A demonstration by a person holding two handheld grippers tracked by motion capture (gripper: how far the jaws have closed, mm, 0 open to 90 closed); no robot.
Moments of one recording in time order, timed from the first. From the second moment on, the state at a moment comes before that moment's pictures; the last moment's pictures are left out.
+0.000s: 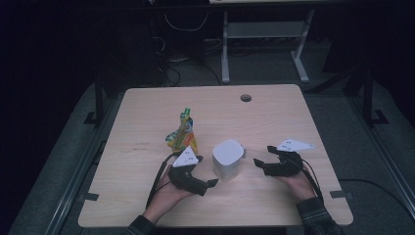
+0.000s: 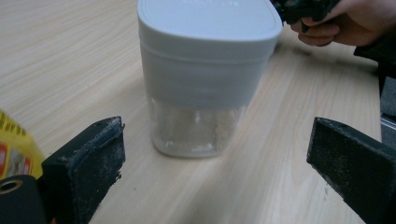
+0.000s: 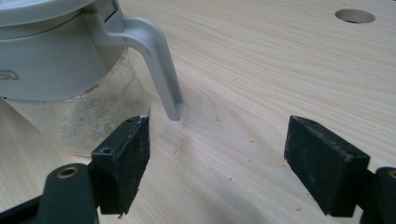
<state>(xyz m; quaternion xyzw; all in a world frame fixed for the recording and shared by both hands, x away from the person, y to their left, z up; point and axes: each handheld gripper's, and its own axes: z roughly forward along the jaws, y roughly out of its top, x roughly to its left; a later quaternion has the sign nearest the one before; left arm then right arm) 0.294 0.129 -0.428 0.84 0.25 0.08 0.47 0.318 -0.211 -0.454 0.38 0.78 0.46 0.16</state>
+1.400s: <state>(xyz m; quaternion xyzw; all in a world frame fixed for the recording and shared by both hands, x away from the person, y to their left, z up) 0.312 0.111 -0.417 0.84 0.24 0.07 0.48 0.319 -0.210 -0.456 0.38 0.78 0.47 0.16</state>
